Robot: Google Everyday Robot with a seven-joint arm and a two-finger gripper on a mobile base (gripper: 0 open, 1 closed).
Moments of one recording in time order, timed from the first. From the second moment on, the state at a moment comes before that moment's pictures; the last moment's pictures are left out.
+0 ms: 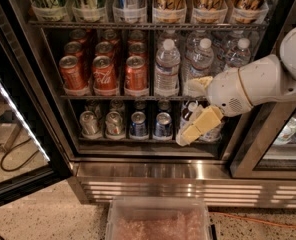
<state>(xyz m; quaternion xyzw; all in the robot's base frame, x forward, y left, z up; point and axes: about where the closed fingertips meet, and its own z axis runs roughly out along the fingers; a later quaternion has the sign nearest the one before) 0.496 -0.097 0.863 -0.55 0.72 0.26 0.35</state>
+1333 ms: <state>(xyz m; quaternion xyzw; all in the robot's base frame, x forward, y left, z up) 0.500 -0.011 0.834 -0.52 0.66 0.39 0.38</state>
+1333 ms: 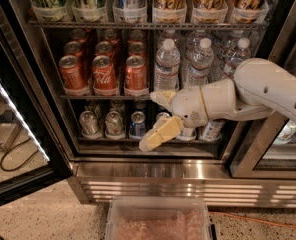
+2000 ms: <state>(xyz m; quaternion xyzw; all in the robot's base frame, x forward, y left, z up) 0.530 0.091 0.854 -0.54 0.58 0.47 0.39</state>
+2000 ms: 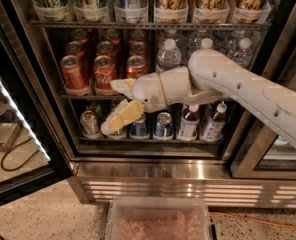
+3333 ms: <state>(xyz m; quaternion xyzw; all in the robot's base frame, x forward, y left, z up) 0.539 0.142 0.853 -0.54 0.58 0.39 0.47</state>
